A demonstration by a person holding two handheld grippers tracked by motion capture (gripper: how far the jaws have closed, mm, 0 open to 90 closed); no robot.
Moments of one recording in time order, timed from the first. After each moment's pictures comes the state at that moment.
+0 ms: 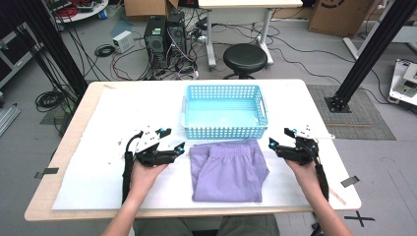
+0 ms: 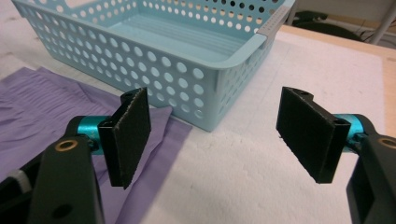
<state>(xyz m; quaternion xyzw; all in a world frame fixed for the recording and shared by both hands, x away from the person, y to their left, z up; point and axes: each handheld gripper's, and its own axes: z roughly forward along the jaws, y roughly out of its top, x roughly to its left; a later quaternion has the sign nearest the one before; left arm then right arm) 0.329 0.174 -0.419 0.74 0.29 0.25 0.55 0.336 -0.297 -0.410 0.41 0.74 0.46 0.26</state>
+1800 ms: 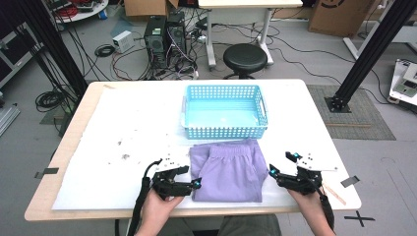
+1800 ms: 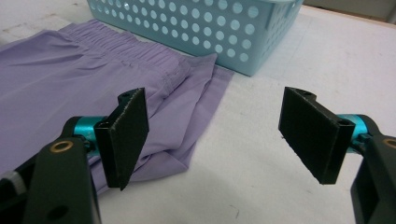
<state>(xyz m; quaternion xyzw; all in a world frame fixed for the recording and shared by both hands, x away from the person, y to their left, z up) 0.273 0.122 -0.449 0.79 0.38 0.07 0.48 0.268 -0.291 -0.432 0.40 0.75 0.45 0.26</state>
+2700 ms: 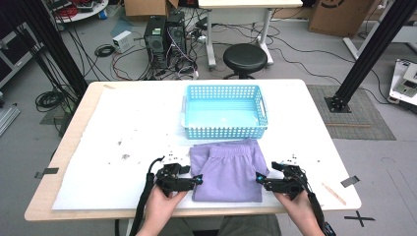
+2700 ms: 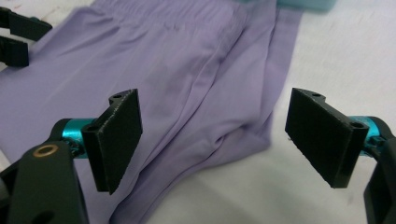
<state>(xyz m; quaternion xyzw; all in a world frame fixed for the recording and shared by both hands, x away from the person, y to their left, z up) 0.286 0.115 -0.452 0.78 0.43 0.05 0.45 0.273 -0.260 -0.443 0.47 0.77 0.42 0.11</state>
